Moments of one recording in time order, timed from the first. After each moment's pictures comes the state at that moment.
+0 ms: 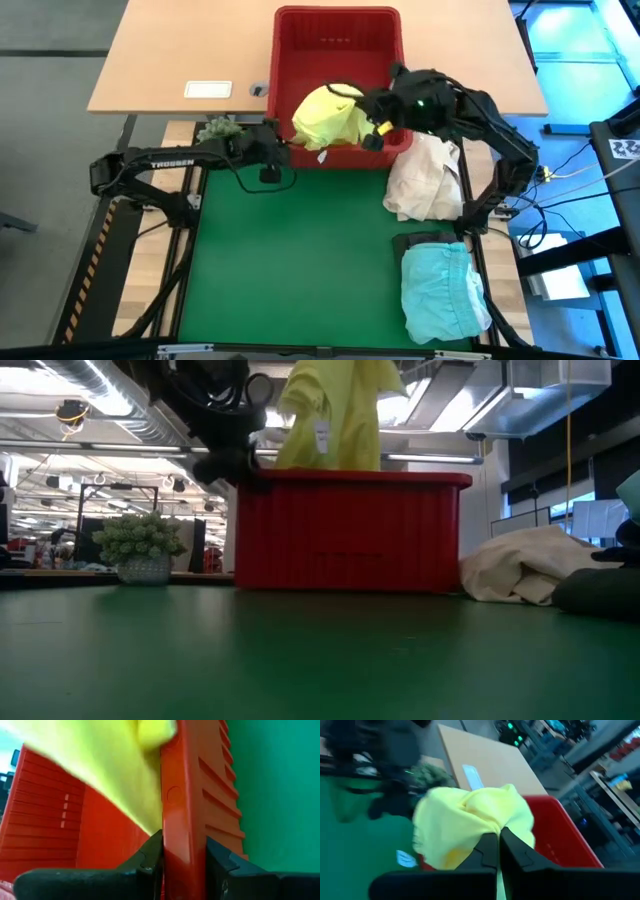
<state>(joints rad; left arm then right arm) 0.43 1.34 0.89 -0.27 -0.29 0.75 -0.13 1.69 2.33 -1.10 0.39 -0.35</state>
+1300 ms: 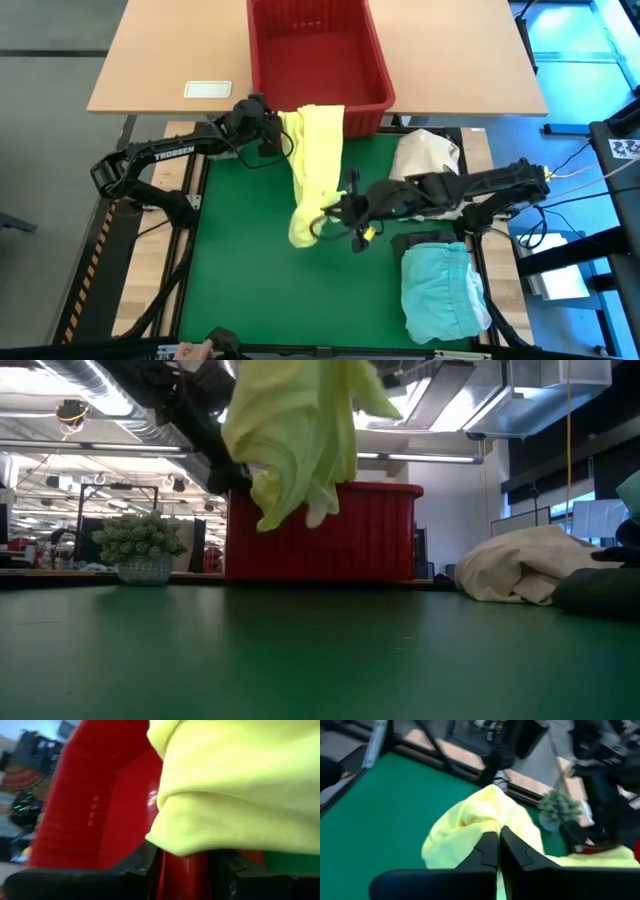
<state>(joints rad) 0.65 1.34 0.89 -0.08 -0.29 0.80 0.25 1.56 1.60 -0.53 0.22 -0.28</state>
